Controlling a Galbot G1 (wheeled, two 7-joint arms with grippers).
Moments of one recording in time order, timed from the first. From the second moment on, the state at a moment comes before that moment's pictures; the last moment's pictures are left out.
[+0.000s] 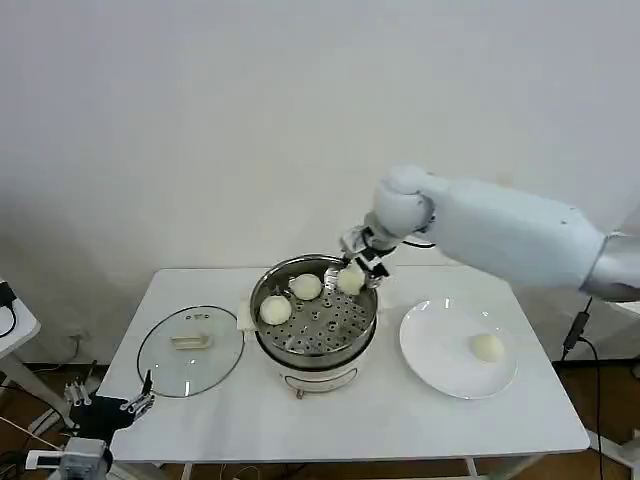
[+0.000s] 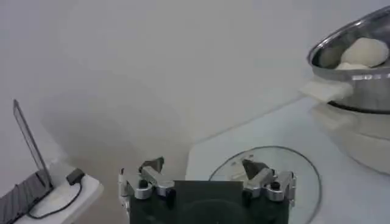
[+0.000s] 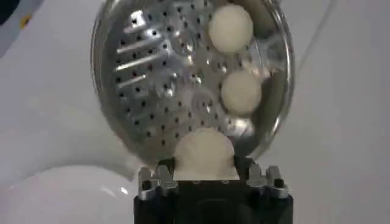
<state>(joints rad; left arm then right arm) 1.77 -1.31 -0.84 -2.33 0.10 0.41 0.00 0.54 1.07 -1.18 1.42 0.04 -0.24 -1.09</state>
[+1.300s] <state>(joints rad) 1.77 -1.32 -0.84 -2.32 0.10 0.41 0.00 0.45 1.22 -1.23 1.43 -0.04 -0.05 -1.13</state>
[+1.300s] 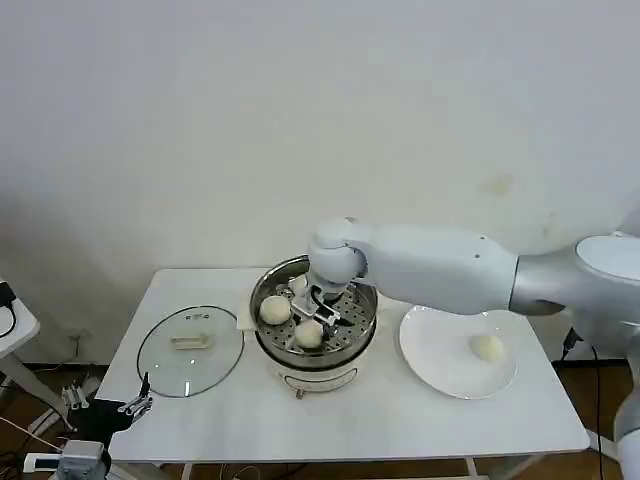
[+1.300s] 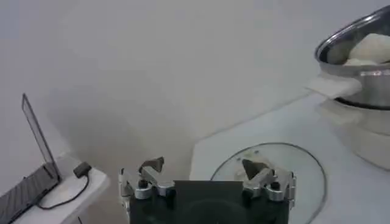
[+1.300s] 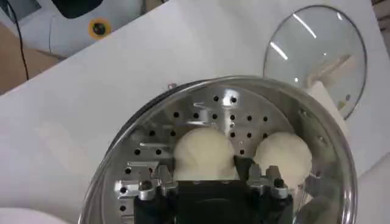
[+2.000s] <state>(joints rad) 1.76 -1.31 -0.84 -2.32 0.10 0.41 0.00 0.48 1.19 -1.21 1.42 -0.02 -0.04 -1.13</state>
